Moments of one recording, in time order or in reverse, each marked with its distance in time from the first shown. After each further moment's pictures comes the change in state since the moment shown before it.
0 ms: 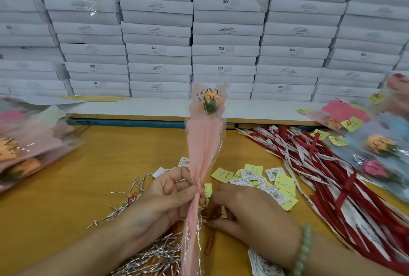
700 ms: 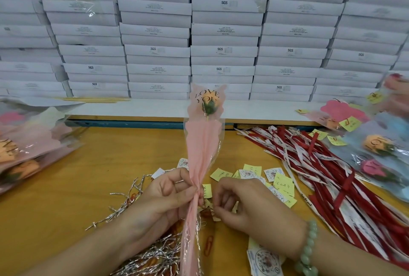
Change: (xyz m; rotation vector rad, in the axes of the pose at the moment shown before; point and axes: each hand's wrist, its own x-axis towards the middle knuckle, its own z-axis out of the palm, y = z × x) left_hand -0.001 0.002 0.003 0.008 0.005 -0.010; right_hand 0.000 0.003 -0.008 0.382 0.056 0.105
